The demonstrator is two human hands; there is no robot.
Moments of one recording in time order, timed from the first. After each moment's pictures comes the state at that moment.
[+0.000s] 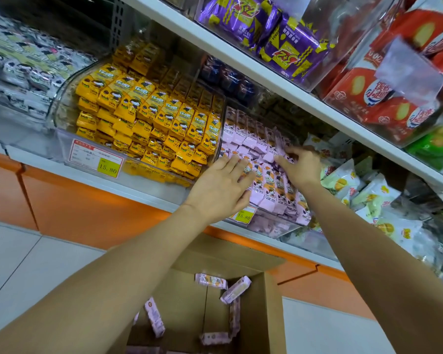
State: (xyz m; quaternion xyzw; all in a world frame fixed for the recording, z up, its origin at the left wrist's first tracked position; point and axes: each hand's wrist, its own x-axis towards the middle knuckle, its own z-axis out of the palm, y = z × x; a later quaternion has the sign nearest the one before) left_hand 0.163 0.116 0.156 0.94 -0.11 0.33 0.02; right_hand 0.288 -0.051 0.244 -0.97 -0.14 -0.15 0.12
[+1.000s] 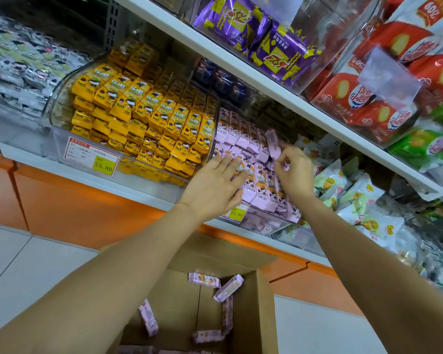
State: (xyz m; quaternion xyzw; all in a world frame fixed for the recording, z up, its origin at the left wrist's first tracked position) left_hand 0.161 0.116 0.157 0.94 -0.10 0.31 -0.01; right_hand 0.272 -0.063 0.236 -0.93 -0.24 -0.24 0.12
